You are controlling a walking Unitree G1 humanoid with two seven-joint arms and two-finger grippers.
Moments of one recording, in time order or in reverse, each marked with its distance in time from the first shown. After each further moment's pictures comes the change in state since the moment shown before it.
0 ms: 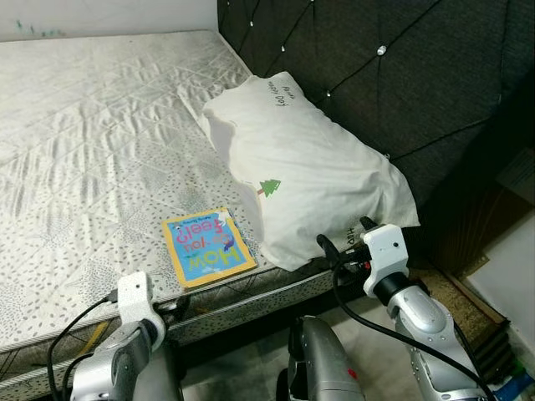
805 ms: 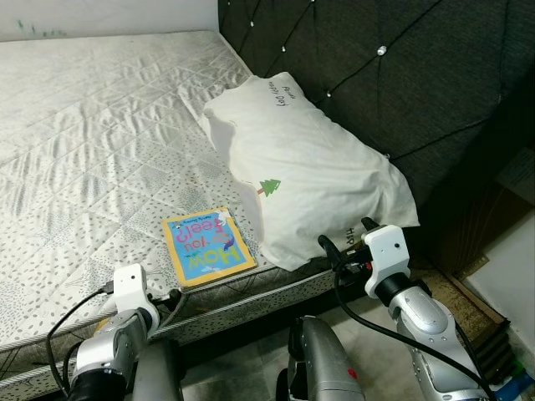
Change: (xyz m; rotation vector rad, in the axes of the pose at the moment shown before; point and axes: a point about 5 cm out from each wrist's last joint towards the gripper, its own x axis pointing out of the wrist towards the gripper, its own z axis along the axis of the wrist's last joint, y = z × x) left arm 0.022 0.010 0.015 -0.004 0.005 0.064; right arm -0.001 0.000 -0.001 -0.004 0.003 -0.001
